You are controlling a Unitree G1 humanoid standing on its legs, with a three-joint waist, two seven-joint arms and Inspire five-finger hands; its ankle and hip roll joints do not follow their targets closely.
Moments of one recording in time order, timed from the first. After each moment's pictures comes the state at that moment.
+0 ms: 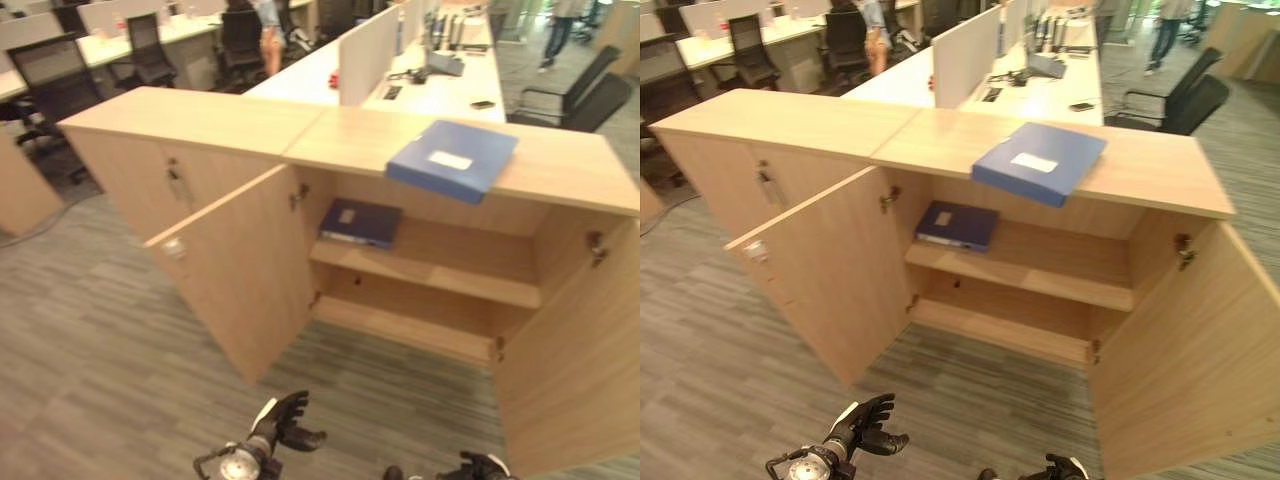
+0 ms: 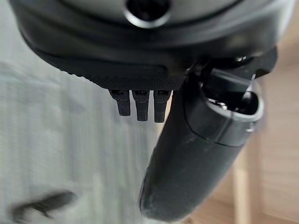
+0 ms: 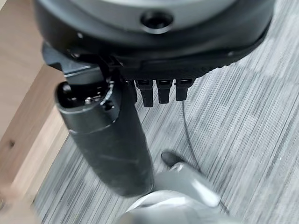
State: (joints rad) left arm 0.08 0.33 -0.39 0.64 -0.19 -0.04 -0.03; right arm -0.03 -0.27 0.23 1.27 0.09 0.03 -0.03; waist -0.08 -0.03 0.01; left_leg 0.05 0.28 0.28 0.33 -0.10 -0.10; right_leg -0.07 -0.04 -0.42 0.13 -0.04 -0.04
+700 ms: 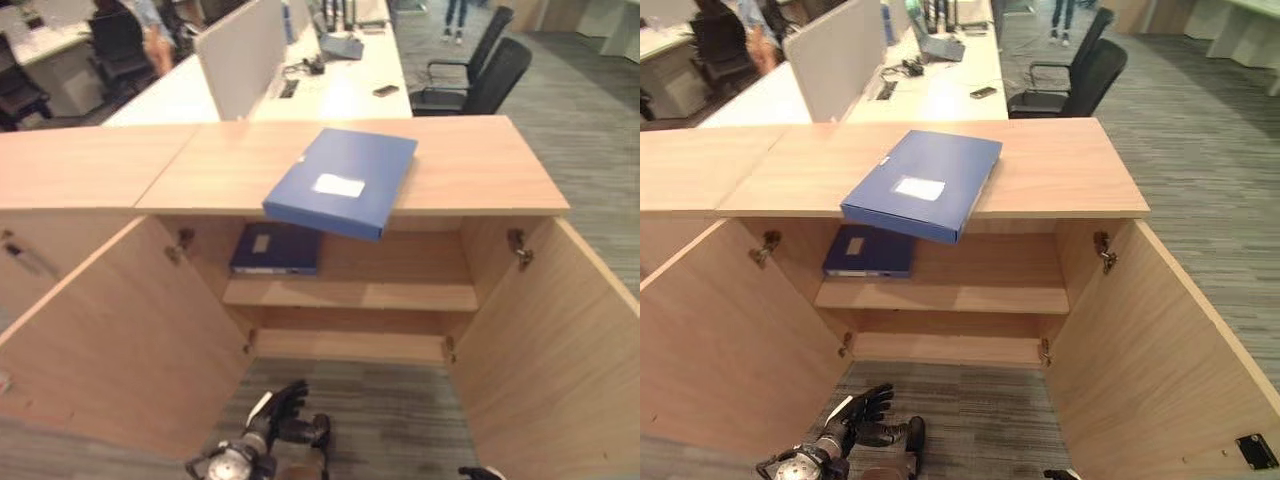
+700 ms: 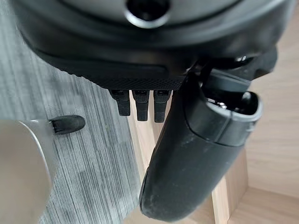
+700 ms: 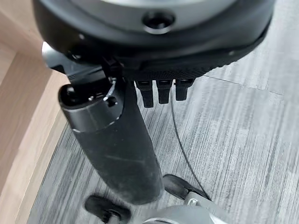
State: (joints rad) left arm 0.17 0.34 -0.34 0.50 -0.27 -0.03 -0.05; right arm -0.04 -0.29 0.30 1.30 0.04 0.03 -0.02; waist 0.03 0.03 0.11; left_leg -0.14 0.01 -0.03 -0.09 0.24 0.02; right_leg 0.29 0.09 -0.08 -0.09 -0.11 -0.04
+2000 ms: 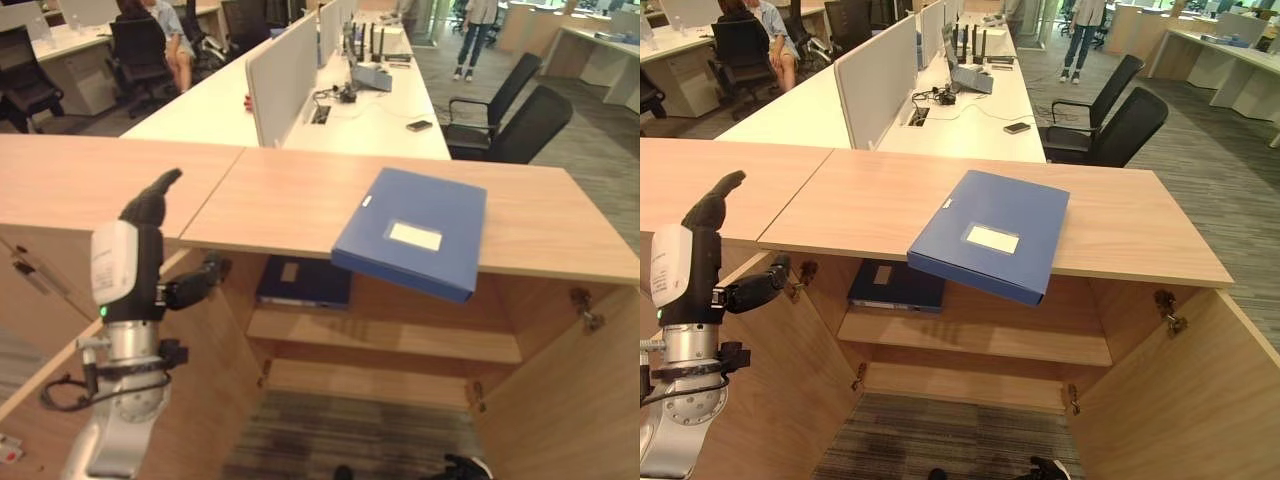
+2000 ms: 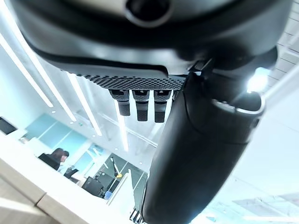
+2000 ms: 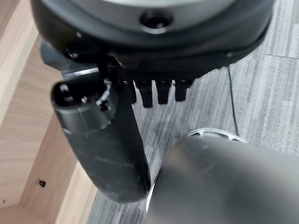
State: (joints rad) left arm 0.15 0.65 0.13 -0.28 0.45 -0.16 0.42; right arm -0.07 -0.20 0.22 1.29 0.06 -0.01 -0.06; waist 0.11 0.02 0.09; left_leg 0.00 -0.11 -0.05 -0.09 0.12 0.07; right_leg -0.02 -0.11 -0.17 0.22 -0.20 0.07
